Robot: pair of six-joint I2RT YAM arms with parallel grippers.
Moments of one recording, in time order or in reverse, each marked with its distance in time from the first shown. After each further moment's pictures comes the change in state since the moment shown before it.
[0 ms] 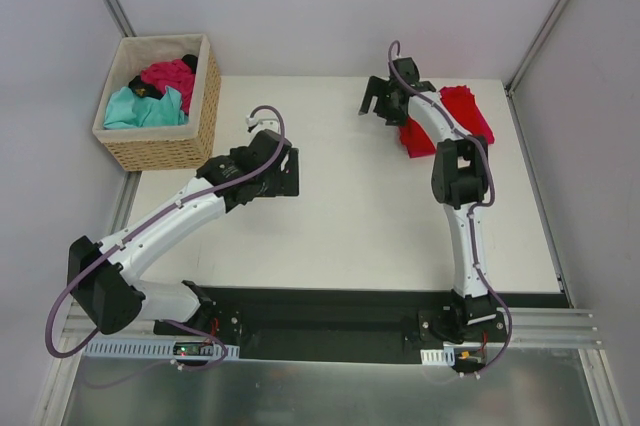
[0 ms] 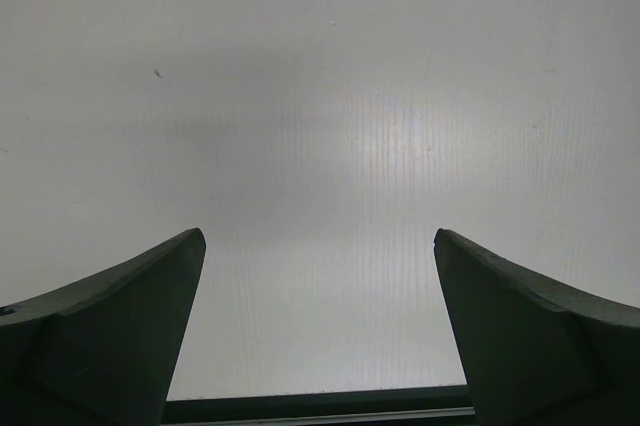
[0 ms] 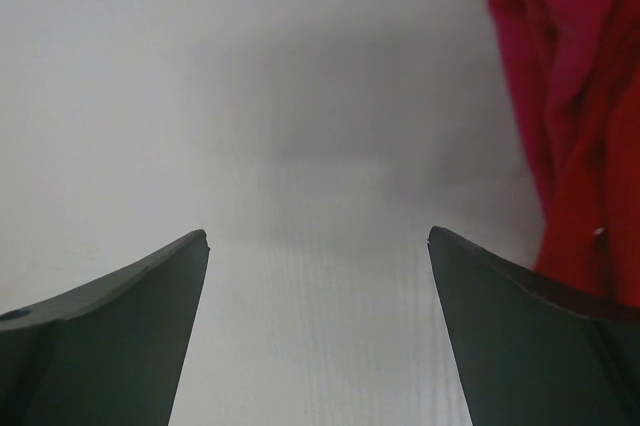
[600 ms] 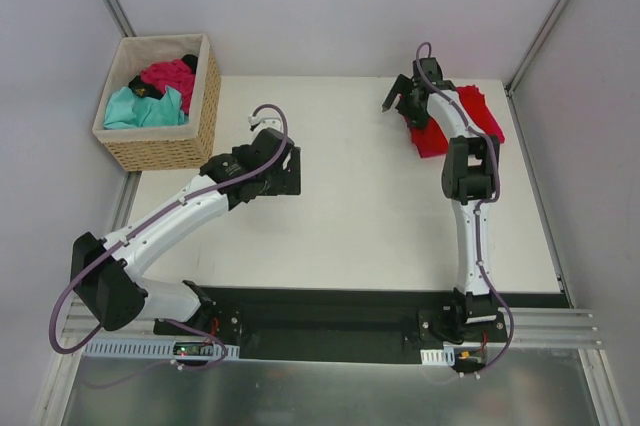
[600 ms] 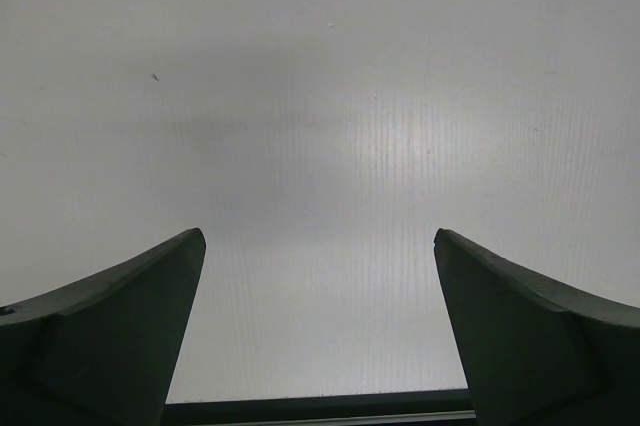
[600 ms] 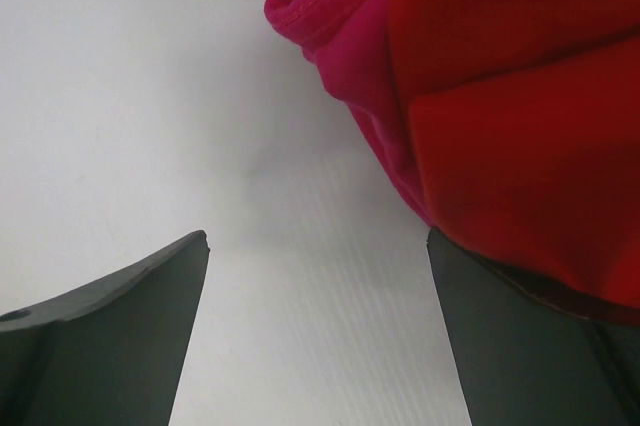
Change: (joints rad) left arm 0.000 0.020 0.011 0.005 -0.001 0.004; right arm -0.113 0.052 0.039 -0.040 0.040 0.098
